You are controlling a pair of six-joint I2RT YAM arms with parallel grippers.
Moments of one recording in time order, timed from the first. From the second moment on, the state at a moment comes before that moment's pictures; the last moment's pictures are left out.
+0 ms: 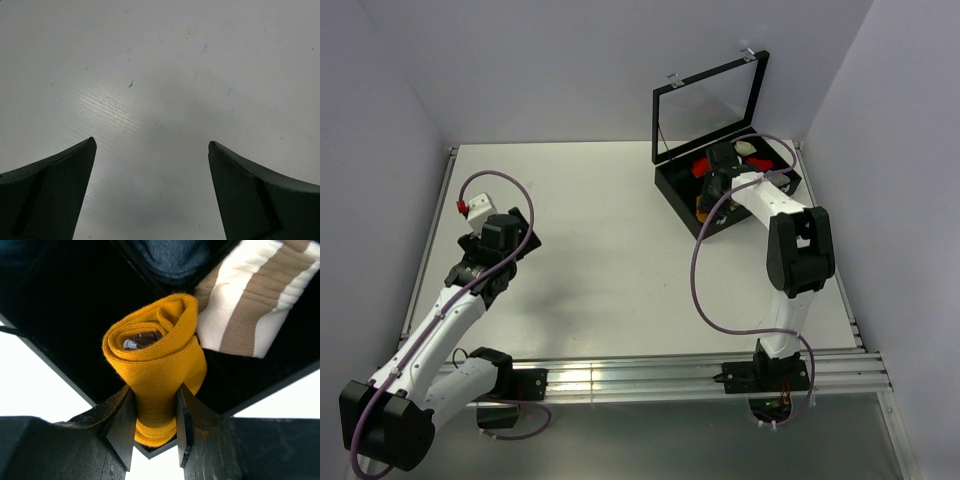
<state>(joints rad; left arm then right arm) -0.32 0.94 0.72 -0.43 -0.55 -0.64 0.21 1.88 1.43 -0.59 0.09 0.48</state>
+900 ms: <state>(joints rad) -0.32 0.96 0.72 -0.43 -0.55 -0.64 0.21 2.06 1.60 -0.77 0.08 0.55</state>
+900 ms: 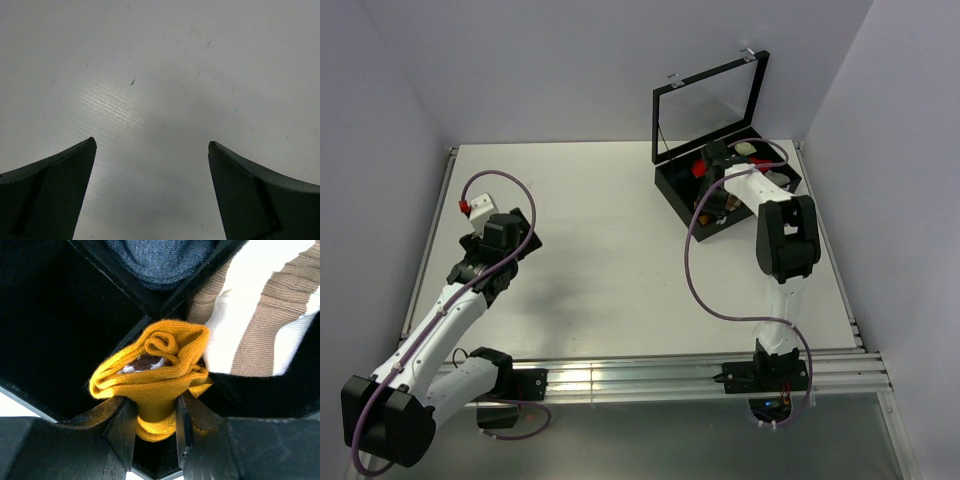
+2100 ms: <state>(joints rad) -0.32 0.96 0.72 -0.43 -0.55 -0.64 0.20 1.95 1.59 -0.77 0.09 0.54</state>
